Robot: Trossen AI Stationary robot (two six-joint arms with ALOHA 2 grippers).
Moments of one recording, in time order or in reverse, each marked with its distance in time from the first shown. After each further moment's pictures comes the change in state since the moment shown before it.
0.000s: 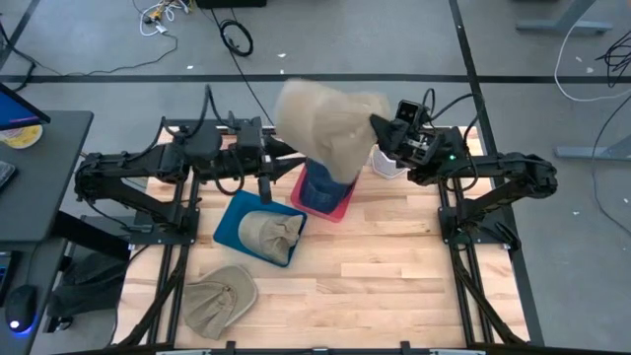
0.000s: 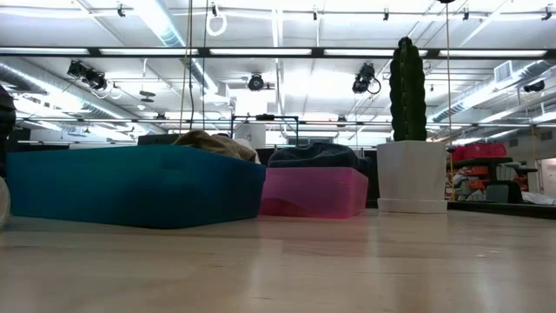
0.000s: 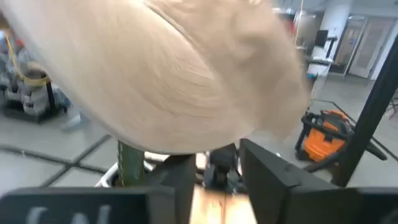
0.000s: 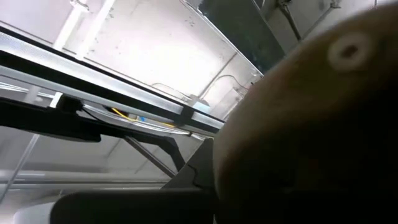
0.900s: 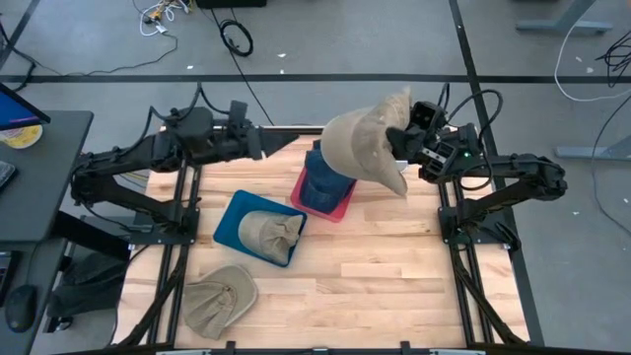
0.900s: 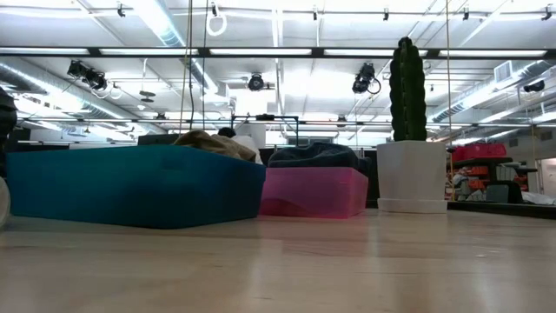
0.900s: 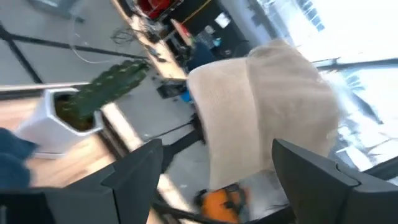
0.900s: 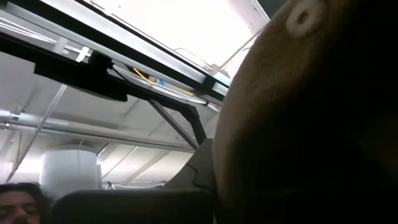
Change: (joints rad) left arm 0.130 -0.041 0.000 -0.031 0.081 -0.830; right arm 0.000 -0.082 0.000 -0.074 -0.184 -0.090
